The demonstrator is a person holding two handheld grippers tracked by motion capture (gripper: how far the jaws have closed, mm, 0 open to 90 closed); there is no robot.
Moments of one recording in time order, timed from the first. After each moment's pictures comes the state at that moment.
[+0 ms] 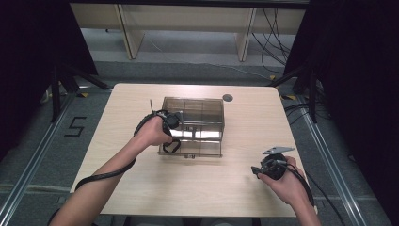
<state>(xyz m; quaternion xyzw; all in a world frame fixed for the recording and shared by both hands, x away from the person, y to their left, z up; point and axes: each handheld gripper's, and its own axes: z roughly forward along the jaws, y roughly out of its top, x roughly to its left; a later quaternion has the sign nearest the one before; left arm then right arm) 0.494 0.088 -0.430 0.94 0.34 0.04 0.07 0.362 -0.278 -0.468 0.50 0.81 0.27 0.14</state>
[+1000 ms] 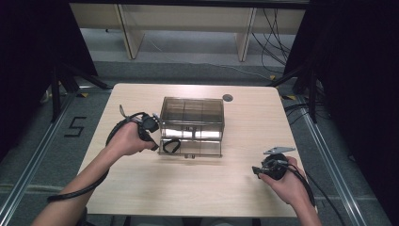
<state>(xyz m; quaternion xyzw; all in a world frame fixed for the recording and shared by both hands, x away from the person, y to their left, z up) 0.446 0.150 -0.402 0.92 0.35 0.08 0.14 0.360 -0.280 -0.467 0.51 0.81 0.27 0.14</state>
